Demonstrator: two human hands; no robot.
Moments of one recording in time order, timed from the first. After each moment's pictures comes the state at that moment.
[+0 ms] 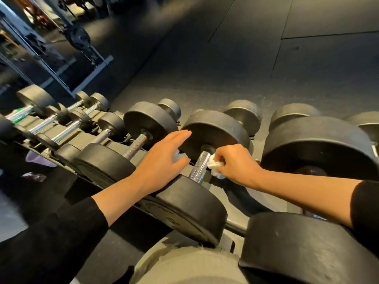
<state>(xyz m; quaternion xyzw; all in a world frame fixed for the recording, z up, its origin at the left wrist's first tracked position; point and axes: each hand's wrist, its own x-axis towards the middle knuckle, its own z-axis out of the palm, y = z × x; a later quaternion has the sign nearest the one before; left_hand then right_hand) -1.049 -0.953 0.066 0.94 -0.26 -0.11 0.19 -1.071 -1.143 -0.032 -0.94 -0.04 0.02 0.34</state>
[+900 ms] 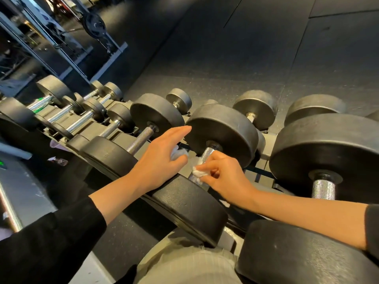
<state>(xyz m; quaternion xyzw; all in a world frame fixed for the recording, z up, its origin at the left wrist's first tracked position) -1.046 -0.954 0.063 0.95 -0.23 -0.10 0.17 -1.094 -1.109 -0.047 -0.82 -0.09 -0.01 0.56</state>
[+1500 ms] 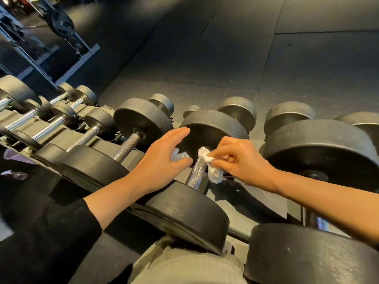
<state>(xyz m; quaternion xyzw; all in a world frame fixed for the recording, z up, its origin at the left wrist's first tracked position) -1.028 -0.952 0.055 0.92 -0.27 -0.13 0.24 -1.070 -1.158 -0.014 -0.89 -0.14 -0.05 0.44</state>
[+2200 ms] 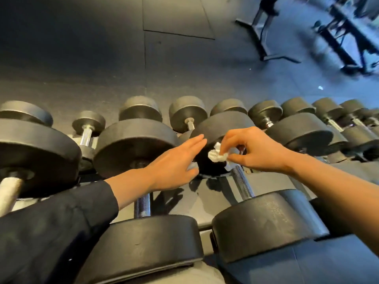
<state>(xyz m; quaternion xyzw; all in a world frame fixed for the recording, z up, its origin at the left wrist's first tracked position) -1.001 -1.061 -0.008 0.70 -0.61 -0.28 0.23 -1.145 -1.226 0.064 -0.97 0.10 0.08 0.21</state>
